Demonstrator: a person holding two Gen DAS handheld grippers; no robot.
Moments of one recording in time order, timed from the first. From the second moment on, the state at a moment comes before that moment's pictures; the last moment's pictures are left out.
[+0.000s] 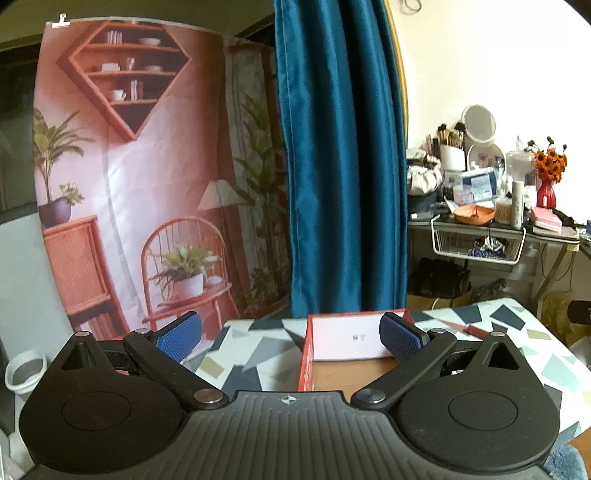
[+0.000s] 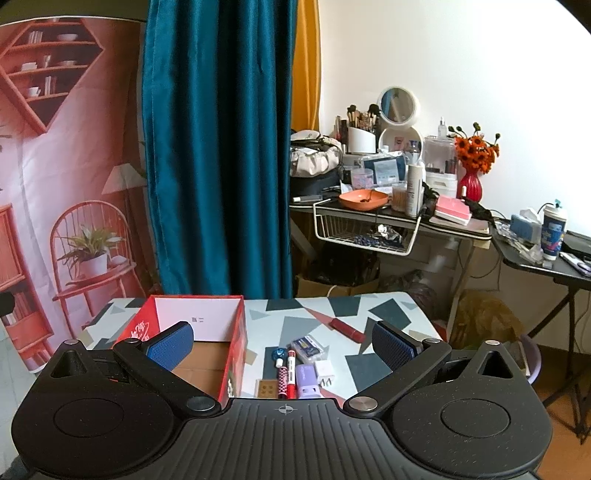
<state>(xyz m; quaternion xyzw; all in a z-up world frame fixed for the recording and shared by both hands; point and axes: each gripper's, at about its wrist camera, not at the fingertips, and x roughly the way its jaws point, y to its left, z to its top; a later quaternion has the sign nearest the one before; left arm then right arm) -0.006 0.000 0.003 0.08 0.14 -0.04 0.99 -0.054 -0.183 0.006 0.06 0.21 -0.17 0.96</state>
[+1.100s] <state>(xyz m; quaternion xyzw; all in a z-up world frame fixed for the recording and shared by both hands) 0.145 0.030 -0.125 0.03 0.25 -0.02 0.97 0.070 -0.270 -0.135 0.09 0.22 -0.19 0.95</state>
